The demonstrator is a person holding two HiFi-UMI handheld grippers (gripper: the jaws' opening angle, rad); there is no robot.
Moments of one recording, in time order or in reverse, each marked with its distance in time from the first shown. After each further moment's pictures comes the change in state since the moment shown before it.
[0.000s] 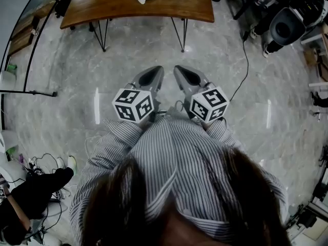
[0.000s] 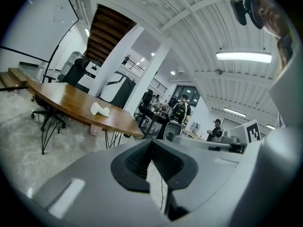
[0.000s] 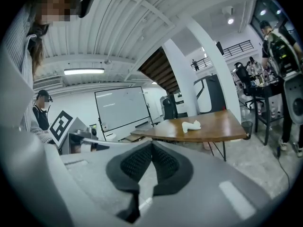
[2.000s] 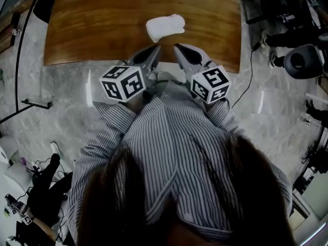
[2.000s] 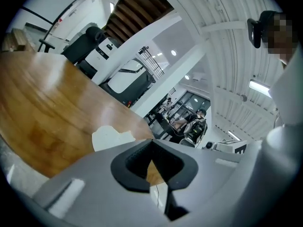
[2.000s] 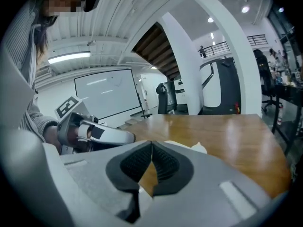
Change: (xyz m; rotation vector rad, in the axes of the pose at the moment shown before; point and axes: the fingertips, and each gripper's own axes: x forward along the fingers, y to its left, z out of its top) left arm 0.266 0.303 0.187 -0.271 0.072 -0.052; right arm 0.378 -0.221 0.101 -0.062 0.177 0.025
